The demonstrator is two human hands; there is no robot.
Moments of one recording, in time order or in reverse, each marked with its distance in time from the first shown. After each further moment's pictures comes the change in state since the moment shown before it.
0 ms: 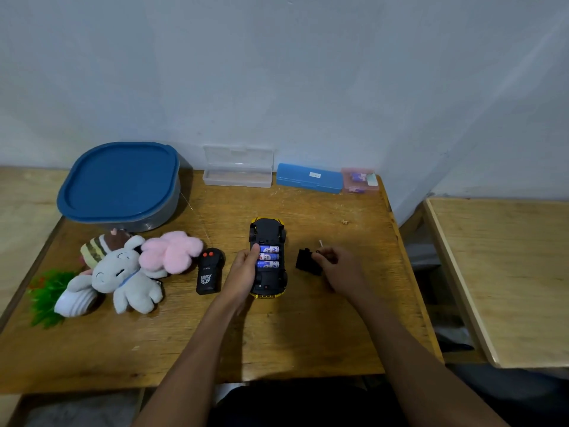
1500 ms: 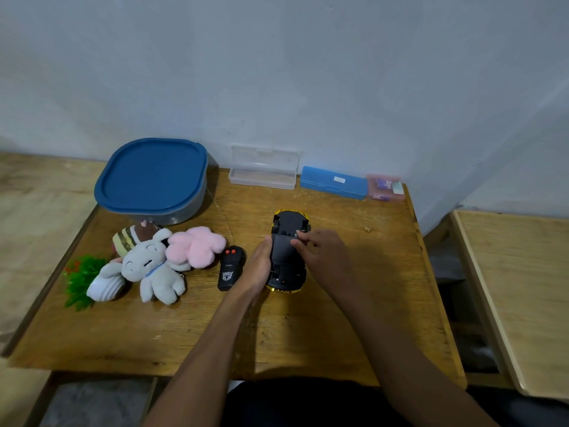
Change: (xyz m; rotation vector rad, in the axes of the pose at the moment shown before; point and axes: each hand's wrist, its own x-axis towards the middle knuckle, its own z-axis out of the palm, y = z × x) left_hand 0.016 0.003 -0.014 -0.009 -0.034 0.010; right_hand 0.000 -0.061 0.046 -0.249 0.099 -0.501
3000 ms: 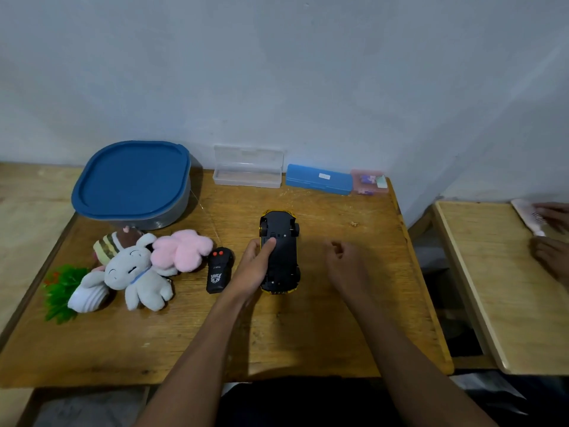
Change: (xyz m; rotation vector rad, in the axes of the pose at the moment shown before) left_hand -0.009 0.003 0.007 -0.010 -0.086 0.084; right_hand -0.023 0.040 -0.019 0.045 0.045 0.585
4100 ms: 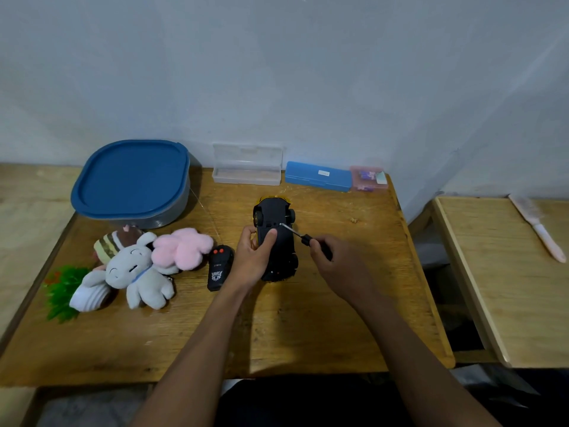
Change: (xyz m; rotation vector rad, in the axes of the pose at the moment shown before) left_hand -0.009 0.020 0.004 0.016 0.122 0.160; right_hand -0.031 -0.027 -0.028 -0.013 -0.151 -0.437
